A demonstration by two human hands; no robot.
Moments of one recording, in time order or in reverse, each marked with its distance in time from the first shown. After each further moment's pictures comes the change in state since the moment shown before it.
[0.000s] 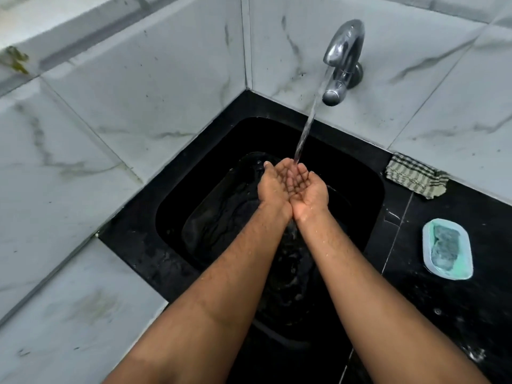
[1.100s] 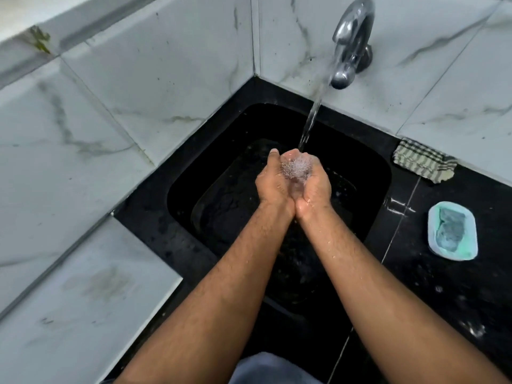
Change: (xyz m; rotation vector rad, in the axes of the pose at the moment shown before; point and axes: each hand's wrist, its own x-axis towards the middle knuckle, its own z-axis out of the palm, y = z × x) left_hand -0.036 -0.005 -0.021 0.037 0.018 0.132; right_hand -0.037 0.012 -0.012 -0.180 -0.160 0.001
